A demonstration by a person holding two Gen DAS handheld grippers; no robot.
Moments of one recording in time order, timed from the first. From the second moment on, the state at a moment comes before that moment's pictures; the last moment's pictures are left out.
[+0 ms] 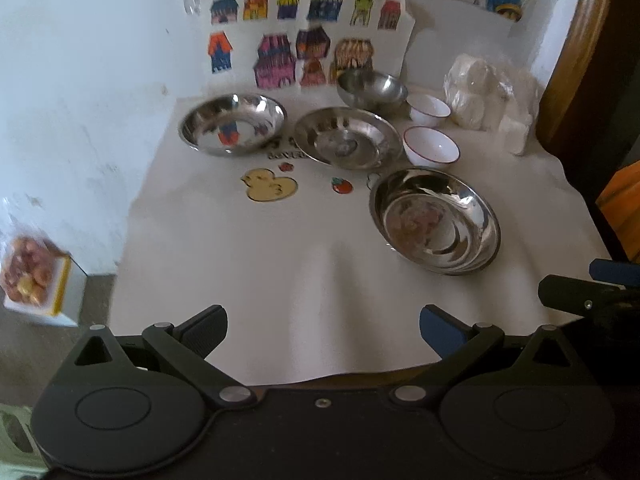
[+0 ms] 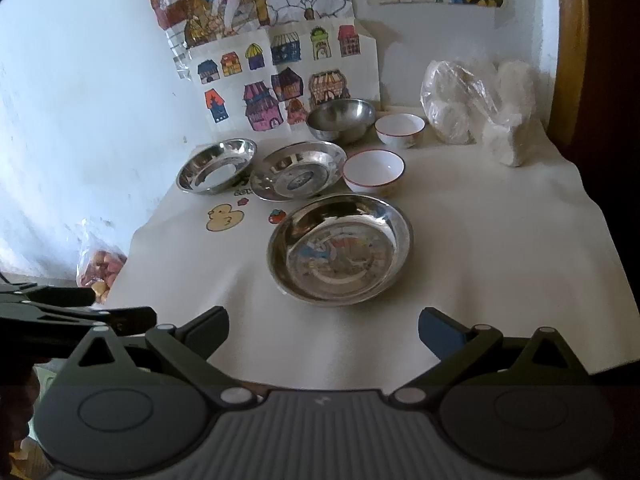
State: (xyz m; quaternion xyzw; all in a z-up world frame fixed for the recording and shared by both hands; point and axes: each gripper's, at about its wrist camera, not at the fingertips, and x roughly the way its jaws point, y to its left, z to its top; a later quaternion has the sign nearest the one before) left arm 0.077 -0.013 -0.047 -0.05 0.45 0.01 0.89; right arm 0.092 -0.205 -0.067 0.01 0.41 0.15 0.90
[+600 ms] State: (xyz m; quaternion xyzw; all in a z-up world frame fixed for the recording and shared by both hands) left arm 0.158 -0.051 -0.048 -0.12 0.46 0.11 0.87; right arm 0.198 -0.262 -0.066 -0.02 0.42 0.21 0.88
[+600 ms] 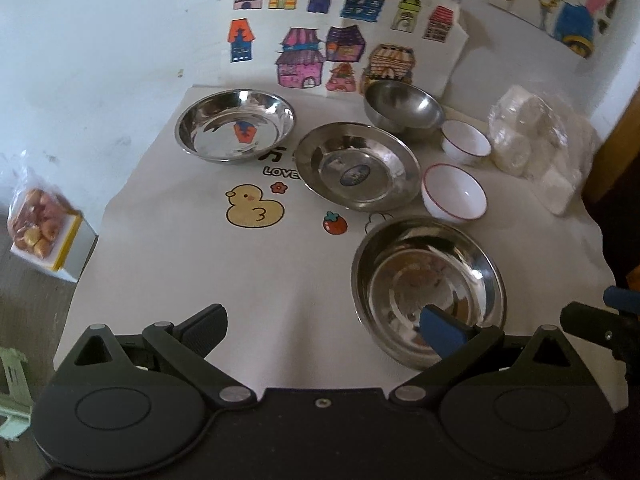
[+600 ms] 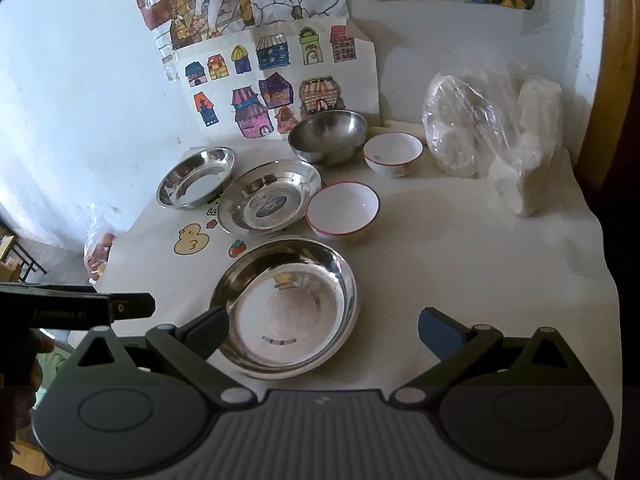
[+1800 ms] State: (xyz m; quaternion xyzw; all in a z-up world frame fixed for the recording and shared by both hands) left arm 0.340 0.204 -0.077 0.00 0.47 0.07 0.88; right arm 0.318 -0.062 -0.114 0.05 0.47 0.31 0.82
